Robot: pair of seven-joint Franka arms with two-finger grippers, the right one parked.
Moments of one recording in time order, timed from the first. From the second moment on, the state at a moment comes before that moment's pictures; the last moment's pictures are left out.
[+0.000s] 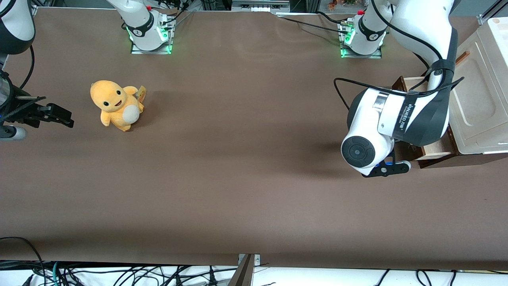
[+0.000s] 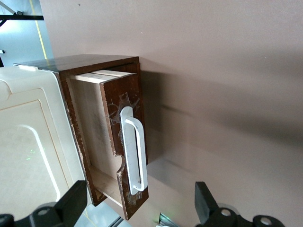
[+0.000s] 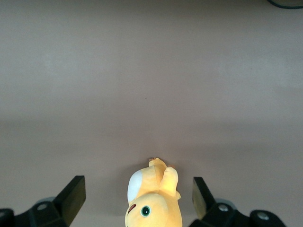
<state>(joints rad) -0.22 0.73 -0.24 -1.05 0.57 1.12 -0.53</state>
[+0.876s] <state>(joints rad) -0.08 0.70 -0.16 -0.92 0.29 1.16 -0.18</state>
